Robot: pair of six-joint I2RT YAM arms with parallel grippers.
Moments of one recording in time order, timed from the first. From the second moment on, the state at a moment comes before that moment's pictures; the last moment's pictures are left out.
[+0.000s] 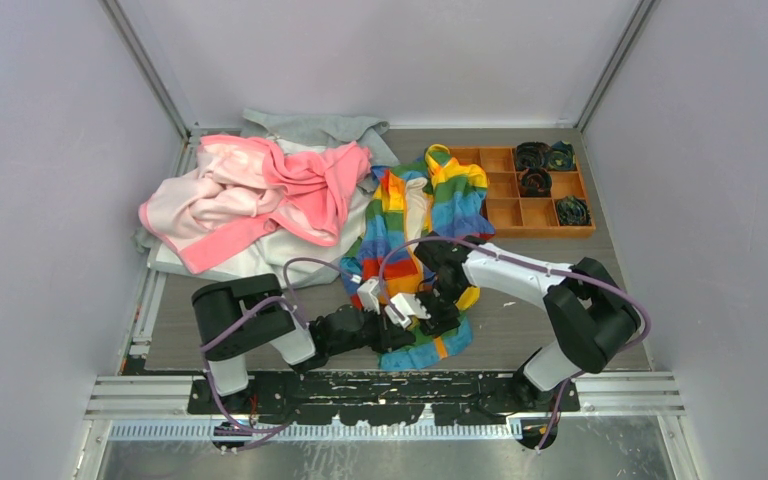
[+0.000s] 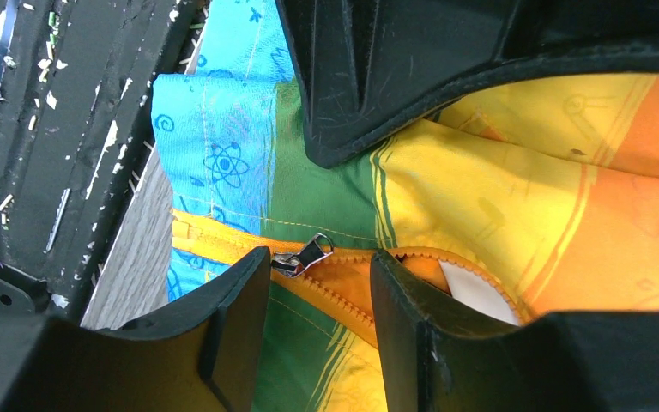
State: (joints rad) left arm -1.16 1.81 0.35 1.11 -0.01 -0.94; right arm 0.71 1.53 0.87 -0.85 -0.56 -1.36
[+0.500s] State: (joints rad) left arm -1.15 1.85 0.33 1.19 -0.02 -1.06; right arm 0.73 1.54 0.86 -0.83 -0.51 -1.33
